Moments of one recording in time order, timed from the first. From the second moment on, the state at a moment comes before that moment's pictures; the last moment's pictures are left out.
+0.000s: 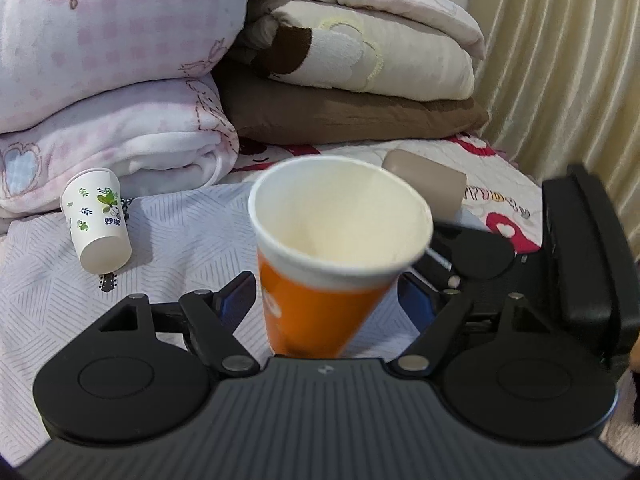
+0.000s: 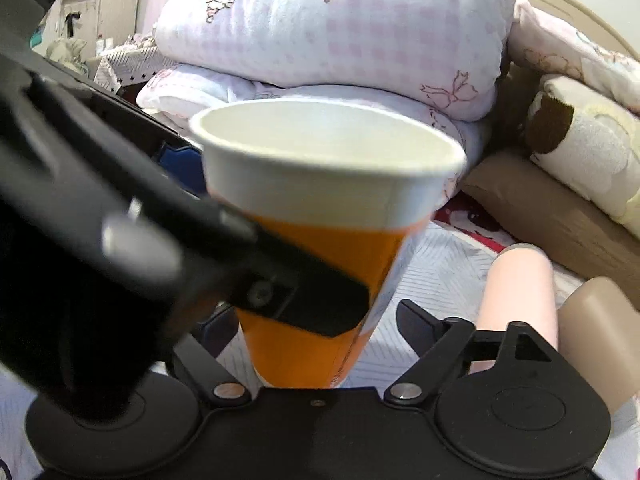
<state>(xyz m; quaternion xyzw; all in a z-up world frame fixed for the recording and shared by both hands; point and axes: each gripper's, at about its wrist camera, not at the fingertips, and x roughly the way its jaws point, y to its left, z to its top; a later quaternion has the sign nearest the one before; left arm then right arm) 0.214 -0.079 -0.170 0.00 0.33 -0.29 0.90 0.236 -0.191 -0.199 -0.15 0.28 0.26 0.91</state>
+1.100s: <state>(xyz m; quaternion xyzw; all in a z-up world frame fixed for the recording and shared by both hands) 0.080 -0.031 -0.035 -0.03 0.36 -0.11 0.92 0.067 -0.234 -0.080 -0.04 0.34 0.13 0.93</state>
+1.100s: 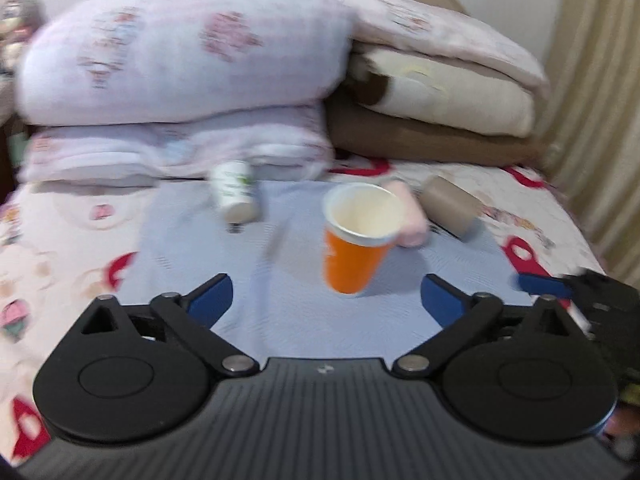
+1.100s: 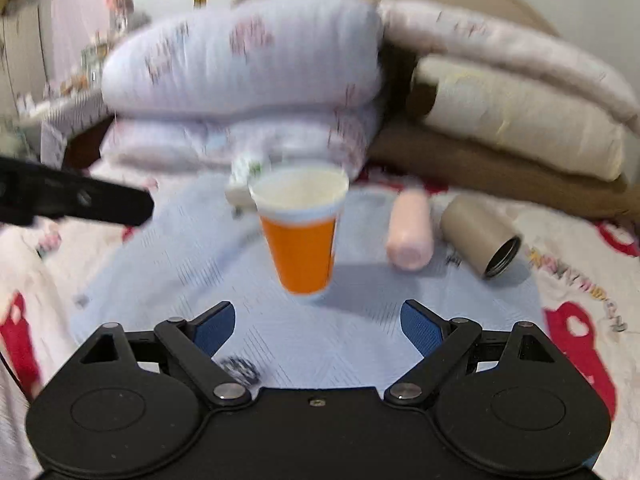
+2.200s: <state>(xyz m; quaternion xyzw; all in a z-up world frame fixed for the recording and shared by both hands) -0.004 -0.023 0.013 0.02 0.41 -0.02 0.91 -0.033 -0.245 0.014 0.00 0.32 0.00 0.95</state>
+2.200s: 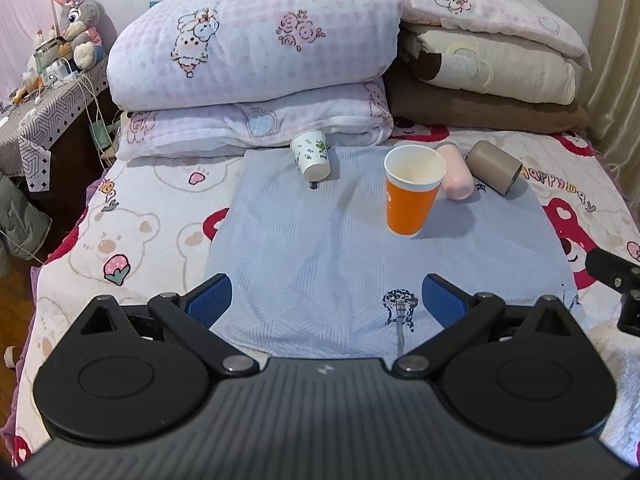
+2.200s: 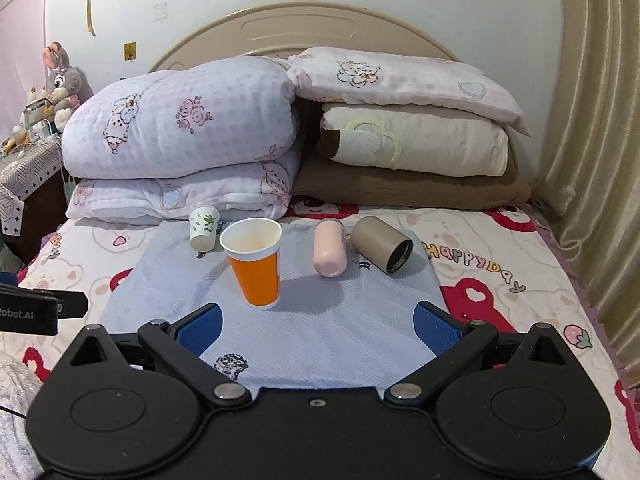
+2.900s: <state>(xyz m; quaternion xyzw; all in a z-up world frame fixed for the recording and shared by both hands) 0.000 -0.023 0.005 0.04 0.42 -0.02 0.91 -0.032 -0.243 0.009 -0.01 0.33 -0.01 0.94</state>
